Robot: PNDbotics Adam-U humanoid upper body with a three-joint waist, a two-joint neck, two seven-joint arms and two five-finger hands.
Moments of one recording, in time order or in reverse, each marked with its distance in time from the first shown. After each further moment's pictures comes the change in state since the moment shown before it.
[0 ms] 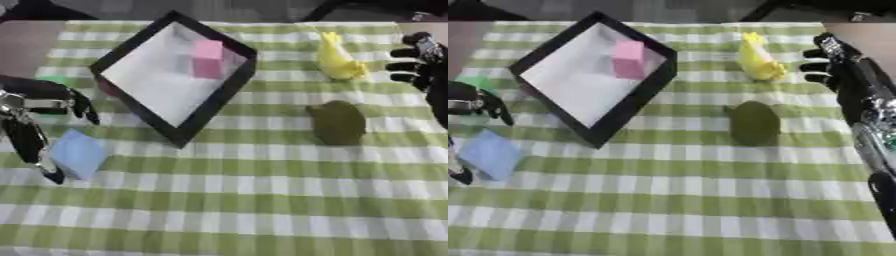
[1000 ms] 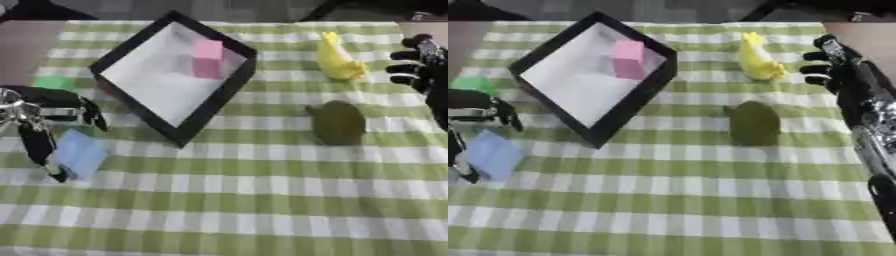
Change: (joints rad) left arm -0.009 -0.070 -0.020 0.097 -0.051 -0.072 0.065; right arm 0.005 0.010 0.000 0.000 0.000 -0.003 0.003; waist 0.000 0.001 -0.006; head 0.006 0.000
